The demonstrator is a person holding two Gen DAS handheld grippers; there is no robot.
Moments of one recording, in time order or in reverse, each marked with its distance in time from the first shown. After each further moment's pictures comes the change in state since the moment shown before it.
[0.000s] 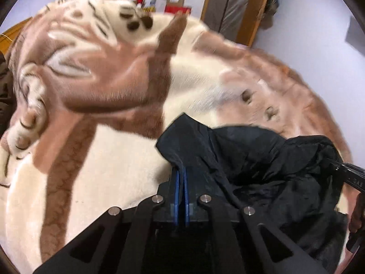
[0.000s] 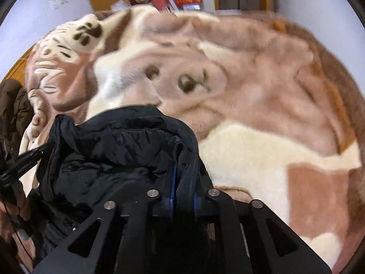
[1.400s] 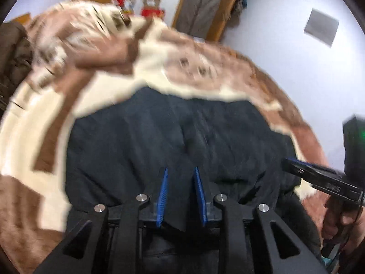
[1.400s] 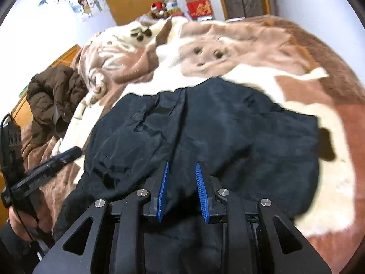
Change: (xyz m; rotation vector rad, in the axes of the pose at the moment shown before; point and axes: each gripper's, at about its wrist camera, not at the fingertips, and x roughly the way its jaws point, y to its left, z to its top) left arm -0.151 -0.039 -0.189 0.052 0.059 -0.173; right arm -0.125 0.077 -0.197 0.038 0.018 0.108
